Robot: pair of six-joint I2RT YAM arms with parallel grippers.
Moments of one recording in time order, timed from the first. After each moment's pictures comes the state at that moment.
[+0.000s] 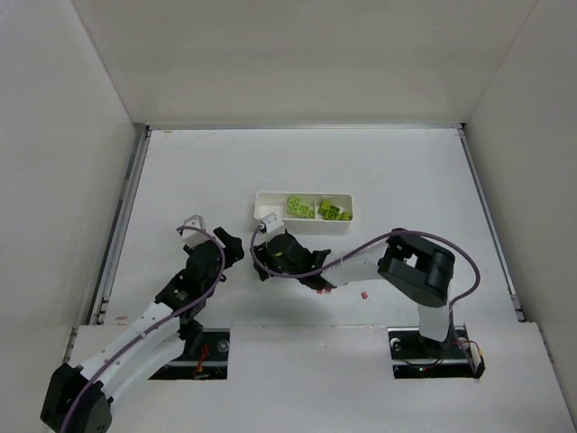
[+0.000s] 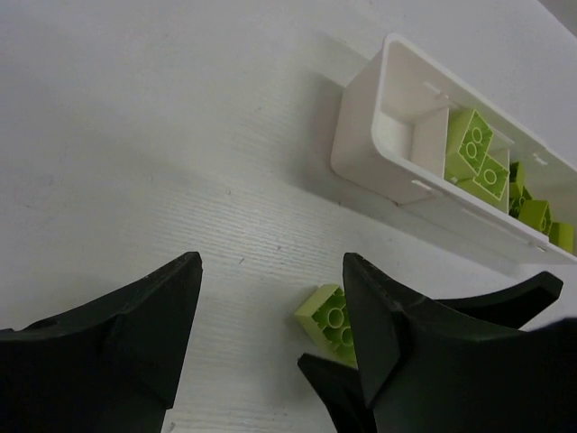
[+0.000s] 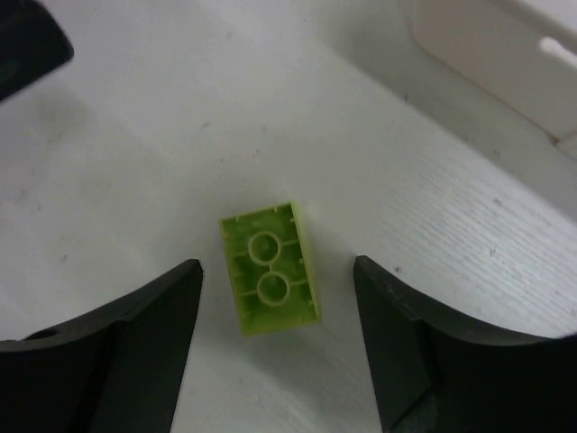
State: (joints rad) left arm -0.57 0.62 0.22 -0.05 -0.46 -0.77; right arm 1.13 1.91 0.99 0.33 0.27 0.40
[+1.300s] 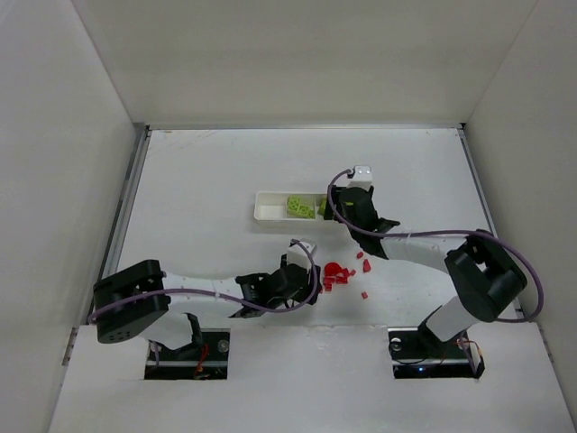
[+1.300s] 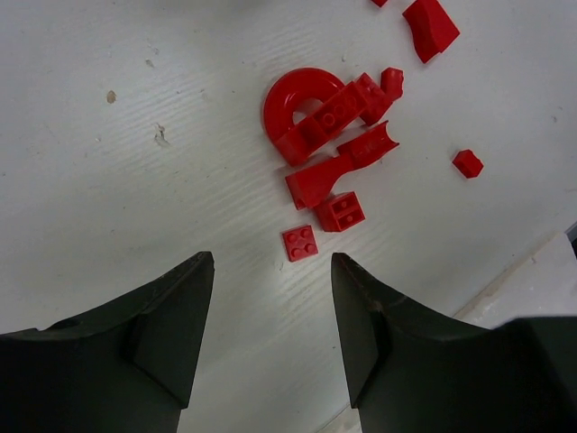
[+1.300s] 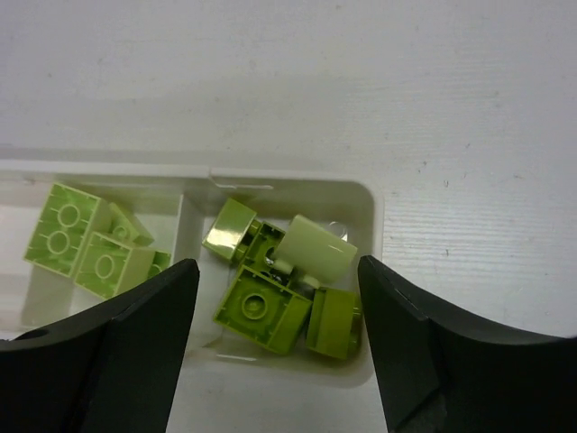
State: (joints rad) left arm -1.24 1.35 0.49 0.21 -0.36 -0.66; right arm 0.66 1.57 0.79 0.30 0.50 0.39
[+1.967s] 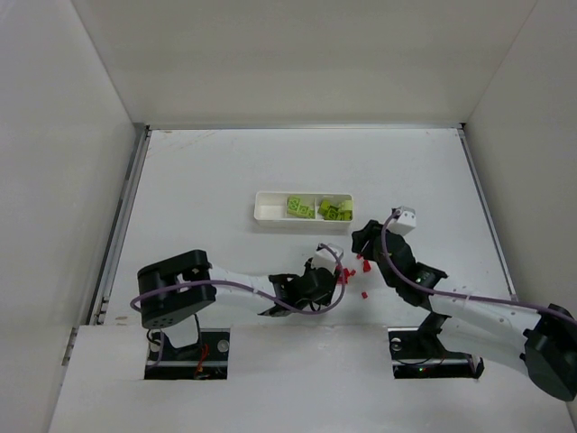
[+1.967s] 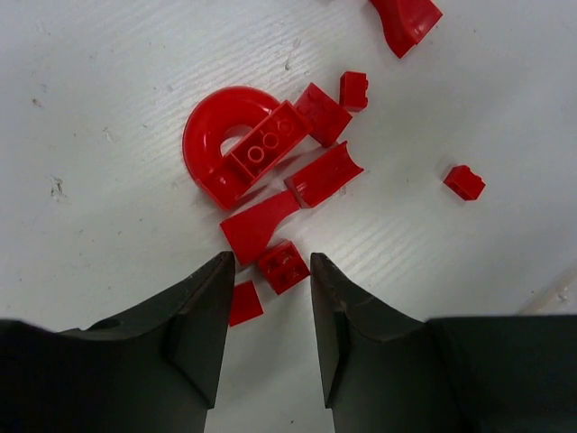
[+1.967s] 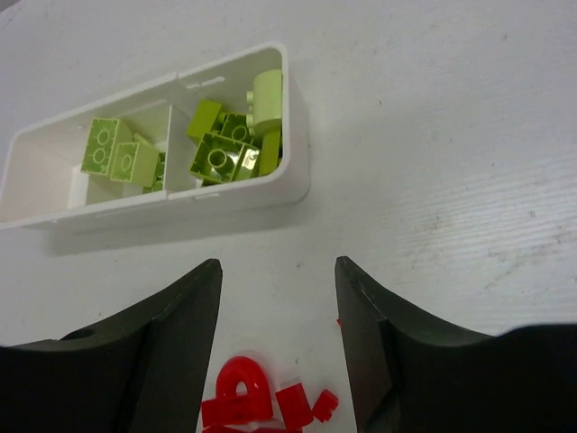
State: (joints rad) left arm -1.31 1.63 0.68 0.22 -0.41 -0.61; right arm 0.77 0.95 0.37 0.14 0.60 0.71
